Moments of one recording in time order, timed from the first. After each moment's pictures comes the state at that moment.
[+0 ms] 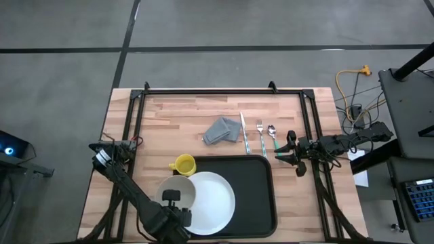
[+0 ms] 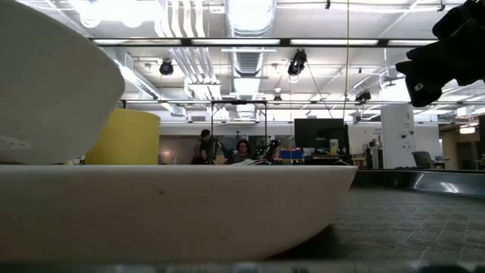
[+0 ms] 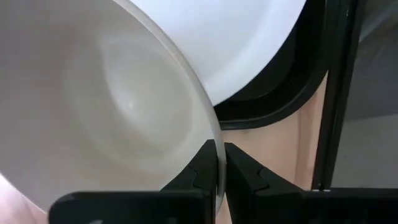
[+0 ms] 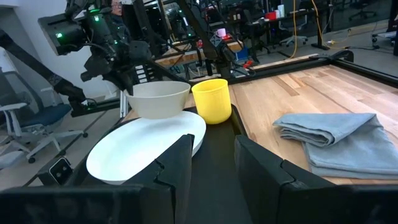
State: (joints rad) left arm -0.80 1.97 1.75 -1.34 -0.05 -0.73; right arm 0.32 0.09 0.01 0.04 0.23 0.28
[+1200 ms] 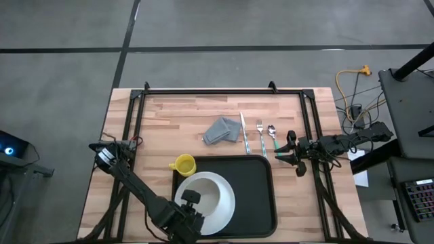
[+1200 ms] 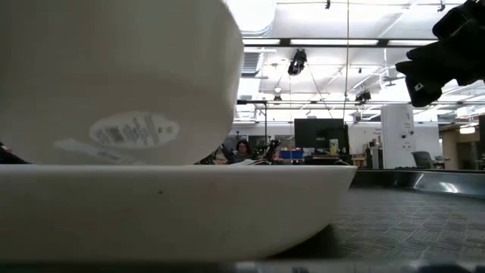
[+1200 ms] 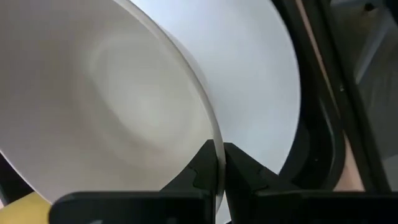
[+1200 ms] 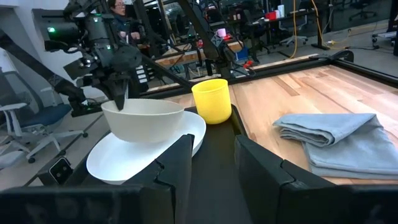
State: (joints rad) left arm -0.74 1.98 1.71 -1.07 -0.21 -0.34; right arm 0.32 0.09 0.01 0.04 0.23 0.28
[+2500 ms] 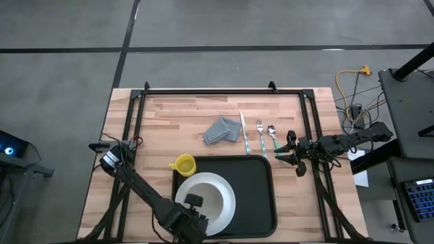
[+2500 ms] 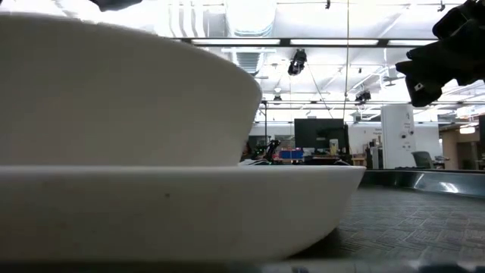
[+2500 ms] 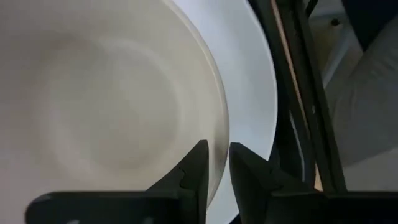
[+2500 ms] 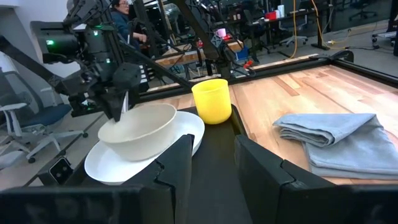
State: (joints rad) left arm -0.72 2.03 1.71 -0.99 -0.10 -0.41; right arm 0.32 0.09 0.01 0.04 0.23 0.28
